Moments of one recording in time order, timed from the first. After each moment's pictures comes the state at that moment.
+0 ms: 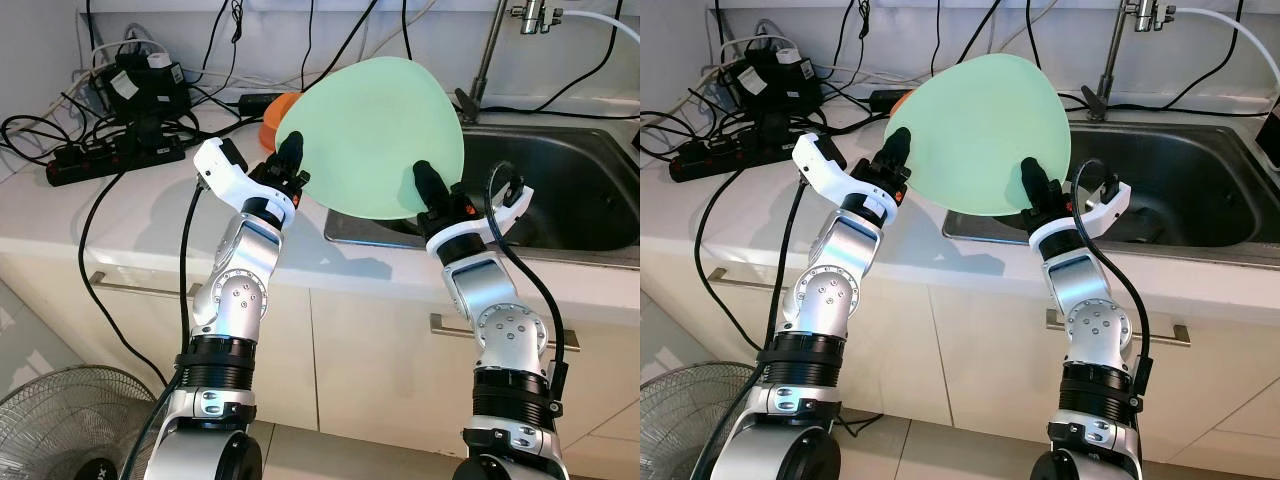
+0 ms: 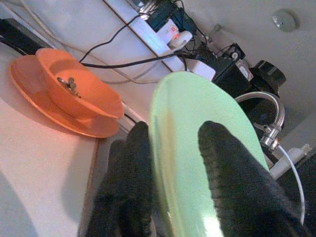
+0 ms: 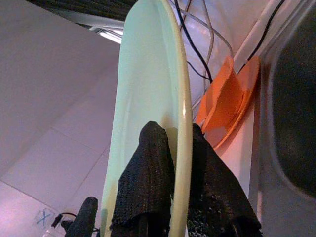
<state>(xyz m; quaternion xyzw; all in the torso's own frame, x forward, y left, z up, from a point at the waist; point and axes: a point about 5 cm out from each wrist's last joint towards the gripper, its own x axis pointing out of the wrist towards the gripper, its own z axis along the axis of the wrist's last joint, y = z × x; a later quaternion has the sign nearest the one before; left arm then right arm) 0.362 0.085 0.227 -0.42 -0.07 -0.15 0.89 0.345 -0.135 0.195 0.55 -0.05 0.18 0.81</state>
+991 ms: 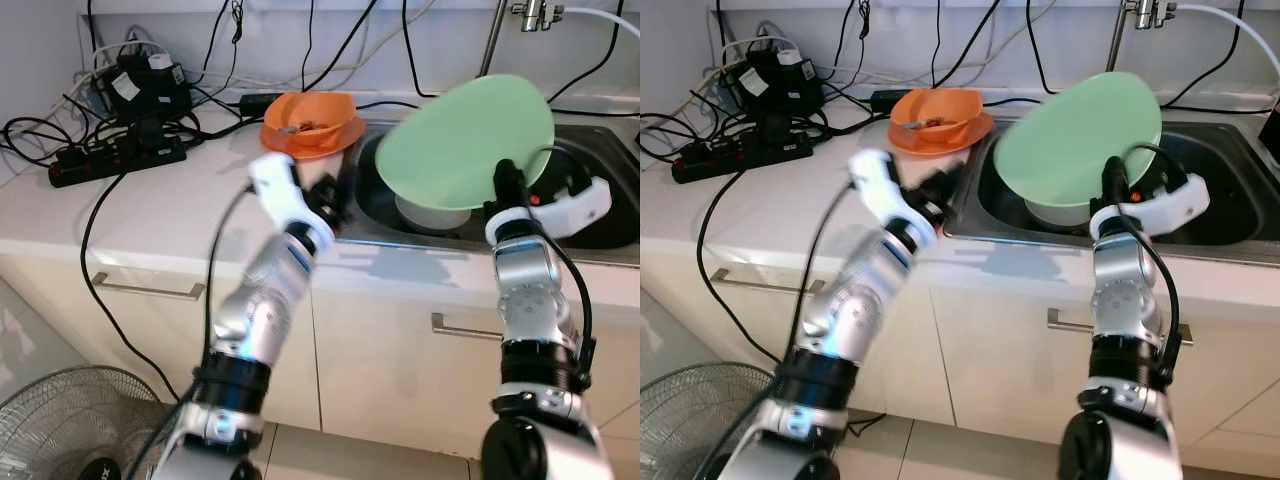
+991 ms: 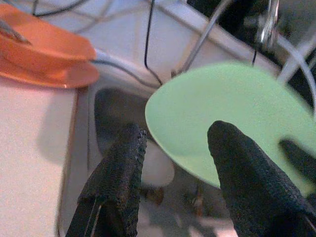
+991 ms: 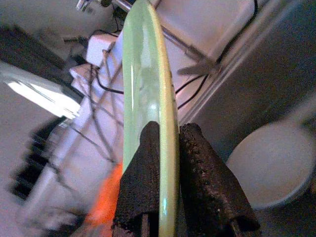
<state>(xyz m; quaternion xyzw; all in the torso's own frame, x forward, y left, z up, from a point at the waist) 0.344 0.041 0.202 -0.27 -0.01 -0.23 0.94 0.368 -0.208 0.199 0.39 -0.13 -0.05 0.91</state>
